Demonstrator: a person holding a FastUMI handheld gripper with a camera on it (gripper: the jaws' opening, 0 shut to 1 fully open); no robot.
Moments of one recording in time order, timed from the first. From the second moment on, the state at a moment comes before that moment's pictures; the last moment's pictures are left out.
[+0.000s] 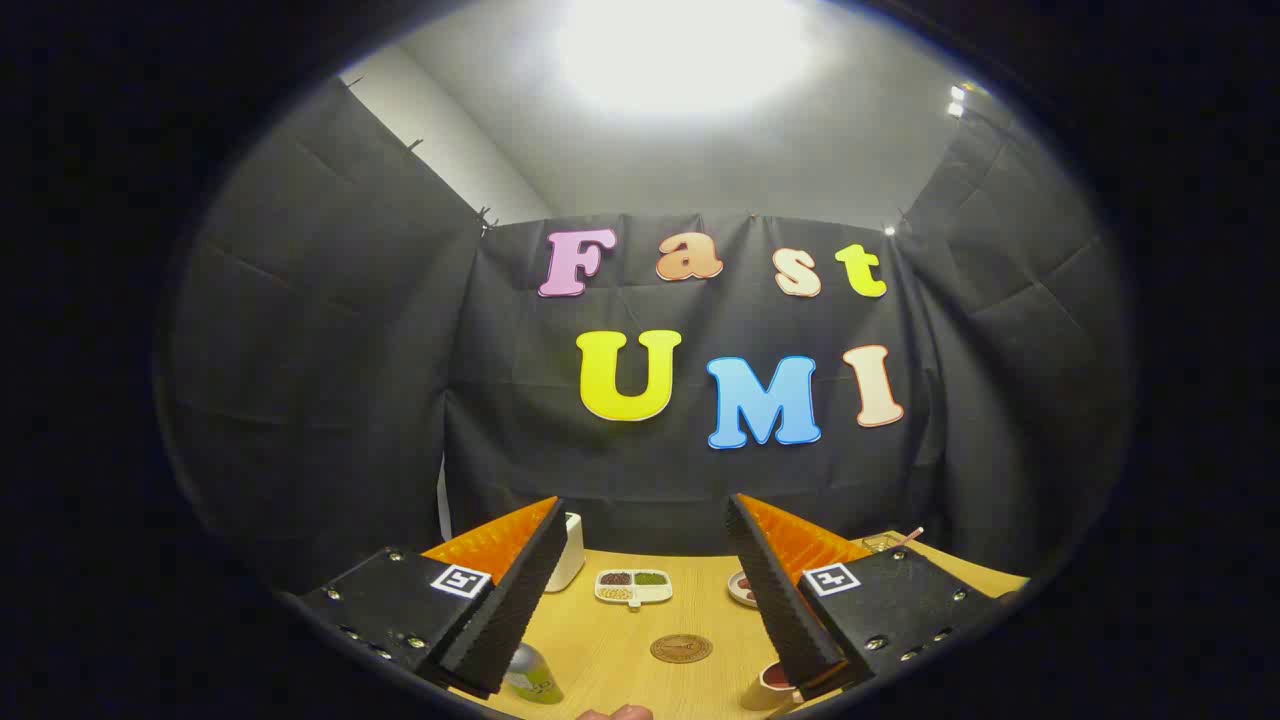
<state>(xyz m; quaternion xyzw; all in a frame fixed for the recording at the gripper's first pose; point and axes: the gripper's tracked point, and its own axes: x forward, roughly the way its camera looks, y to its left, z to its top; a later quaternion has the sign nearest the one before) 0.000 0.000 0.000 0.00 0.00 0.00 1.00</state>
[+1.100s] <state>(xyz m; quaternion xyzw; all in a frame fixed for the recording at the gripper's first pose) 0.005 0.034 -0.026 -0.01 0.02 0.00 1.00</state>
